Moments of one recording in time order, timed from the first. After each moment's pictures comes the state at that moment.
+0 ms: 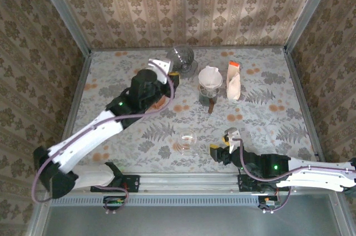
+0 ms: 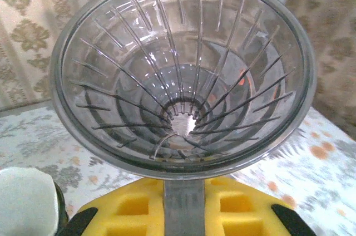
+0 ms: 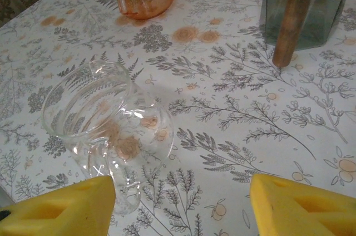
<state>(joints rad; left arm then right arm) -0.88 1.15 1.12 -0.24 -0.17 -0.22 1.35 0.42 0.26 -0.40 0.66 0.61</state>
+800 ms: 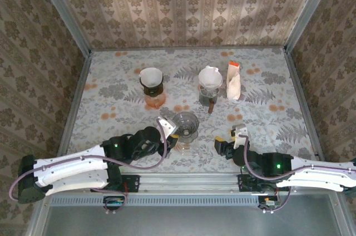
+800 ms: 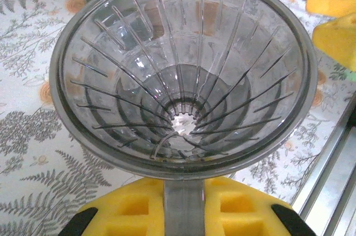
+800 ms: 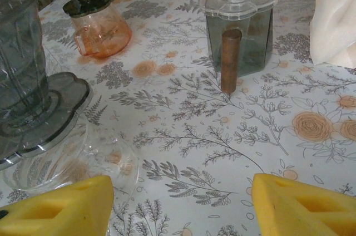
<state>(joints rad) -1.28 0.83 0.61 -0.36 -0.24 -0.30 1.35 0.42 0.32 -0.49 0.83 0.69</state>
